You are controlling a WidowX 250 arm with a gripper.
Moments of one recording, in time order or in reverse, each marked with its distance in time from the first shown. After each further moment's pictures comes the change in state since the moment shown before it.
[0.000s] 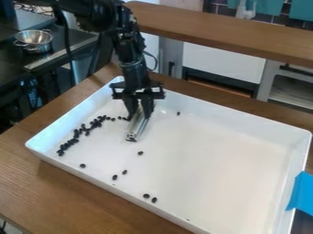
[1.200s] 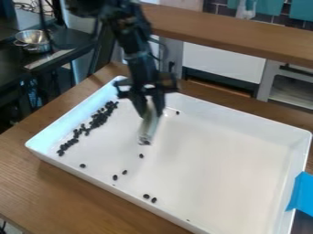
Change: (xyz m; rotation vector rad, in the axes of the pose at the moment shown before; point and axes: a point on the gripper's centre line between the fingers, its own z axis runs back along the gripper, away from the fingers) arm -0.054 -0.069 0.043 -0.132 -0.034 0.057
